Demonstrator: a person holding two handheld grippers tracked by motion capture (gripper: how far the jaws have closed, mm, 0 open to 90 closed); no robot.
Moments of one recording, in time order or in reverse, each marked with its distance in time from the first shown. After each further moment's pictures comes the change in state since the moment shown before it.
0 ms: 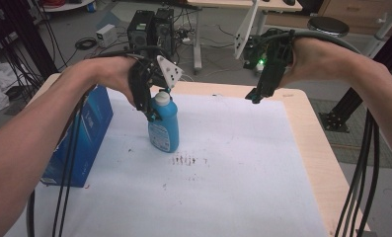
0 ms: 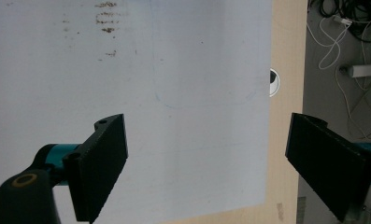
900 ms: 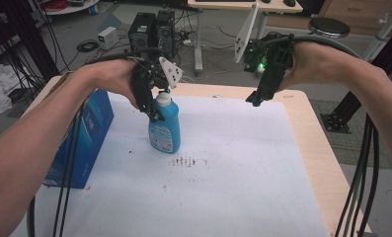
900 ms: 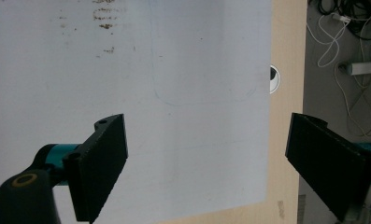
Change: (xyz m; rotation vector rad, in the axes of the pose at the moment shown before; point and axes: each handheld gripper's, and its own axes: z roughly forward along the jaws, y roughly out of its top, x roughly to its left) left arm -0.001 0.004 -0.001 0.023 0.022 -0.078; right arm 0.001 -0.005 0.002 0.004 -0.006 0.004
